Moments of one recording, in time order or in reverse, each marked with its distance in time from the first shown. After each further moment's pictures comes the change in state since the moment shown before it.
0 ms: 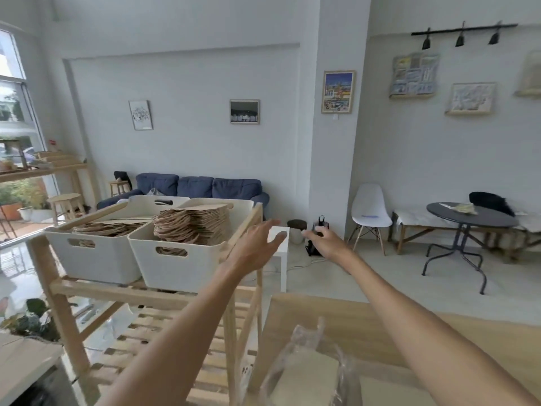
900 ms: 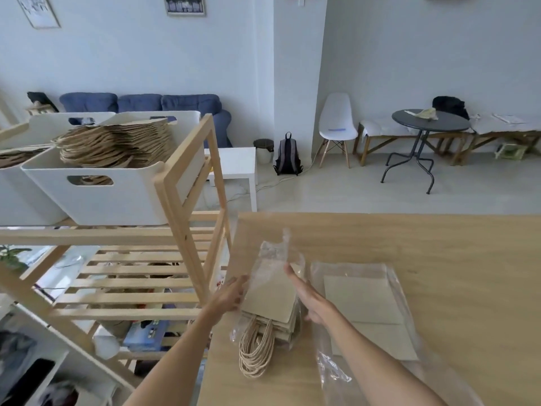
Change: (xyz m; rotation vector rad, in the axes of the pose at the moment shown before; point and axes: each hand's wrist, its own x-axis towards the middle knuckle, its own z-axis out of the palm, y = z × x) left_hand -0.169 -0.102 0.208 -0.588 -0.576 -0.819; right_hand -0.128 0.227 0.115 0.447 -0.234 0.705
